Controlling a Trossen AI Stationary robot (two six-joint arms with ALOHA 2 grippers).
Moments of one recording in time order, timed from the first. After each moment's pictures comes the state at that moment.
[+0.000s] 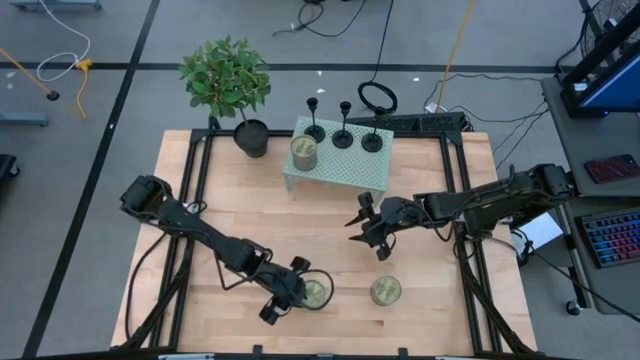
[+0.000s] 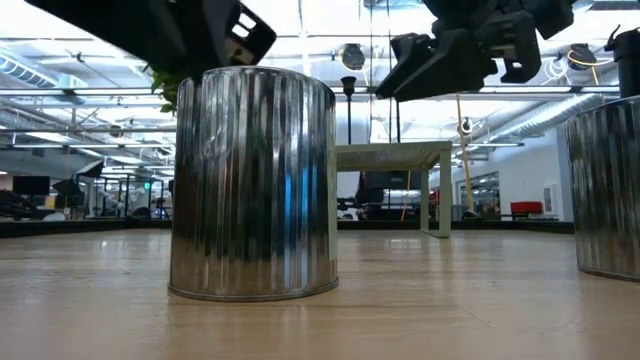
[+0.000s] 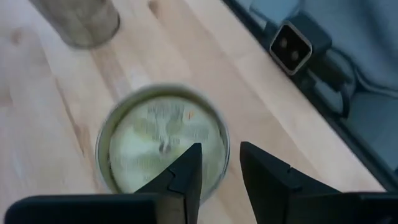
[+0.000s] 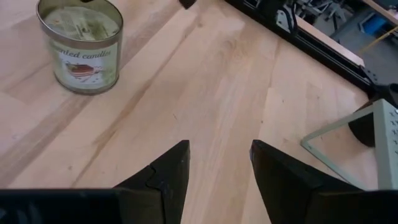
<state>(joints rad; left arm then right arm) -0.49 1.73 1.09 -0.16 0.08 0.03 0.13 1.31 0.76 0.01 0.02 -0.43</state>
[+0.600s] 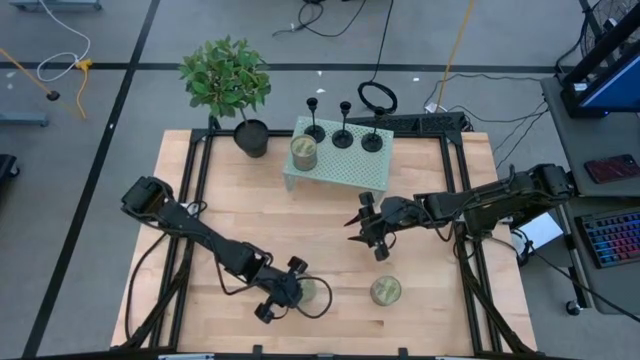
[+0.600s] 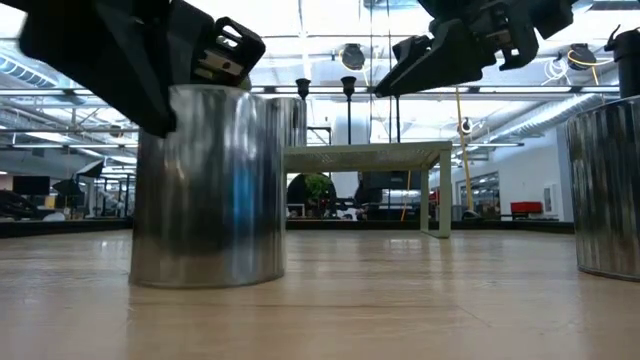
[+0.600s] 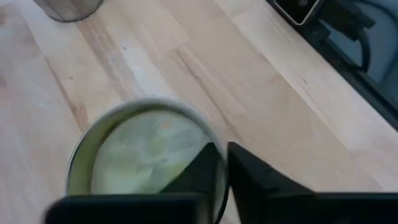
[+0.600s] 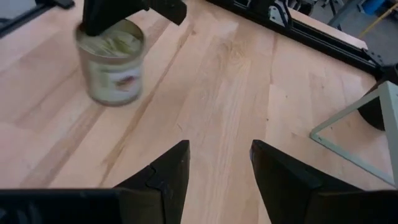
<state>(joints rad) -0.50 1.74 1.09 -0.25 0.03 0.11 0.13 1.31 0.76 0.03 0.02 -0.29</state>
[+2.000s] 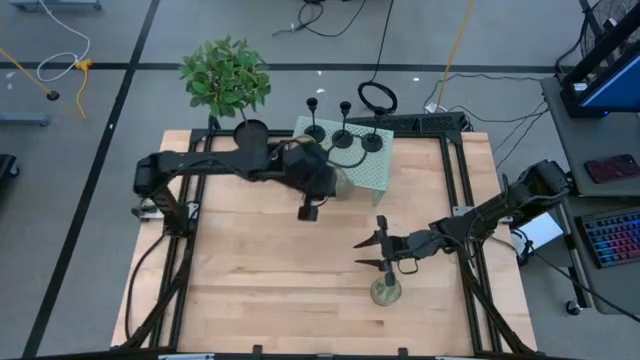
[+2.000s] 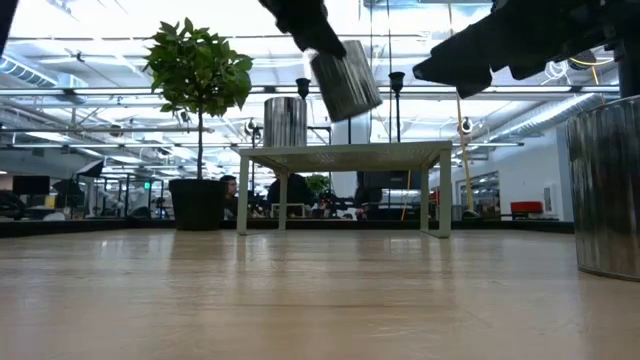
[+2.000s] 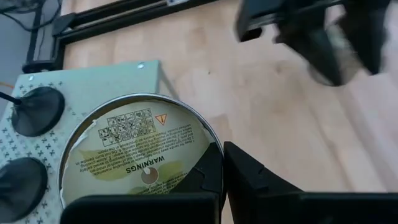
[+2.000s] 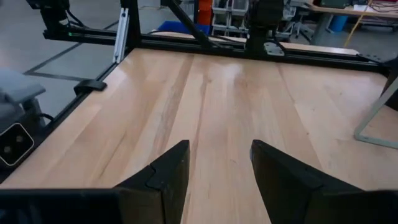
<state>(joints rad) 0.12 1.72 1.64 -0.69 0.10 0.34 0.43 1.31 0.49 0.54 0.32 0.07</state>
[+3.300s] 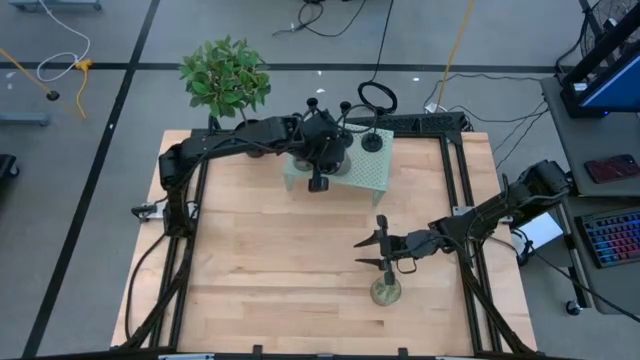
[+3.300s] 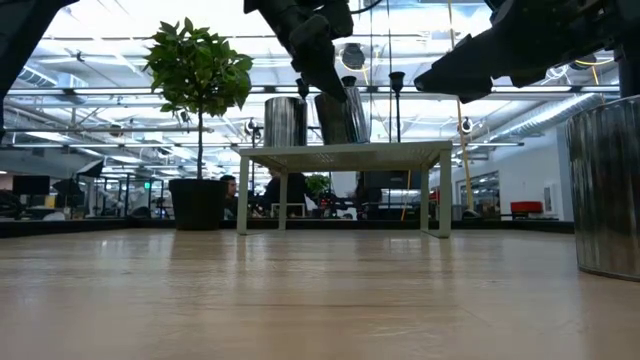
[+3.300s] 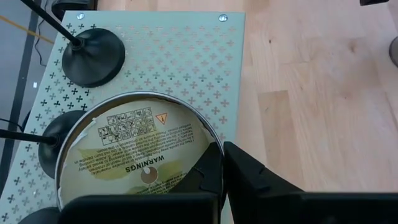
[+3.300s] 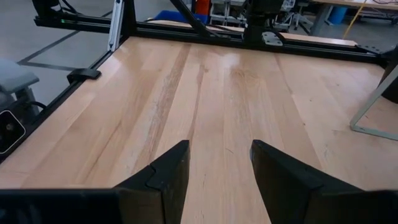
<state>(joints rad) 0.30 1.91 1.86 -0.86 0.13 0.36 0.42 1.31 0.49 0.50 0.32 0.07</state>
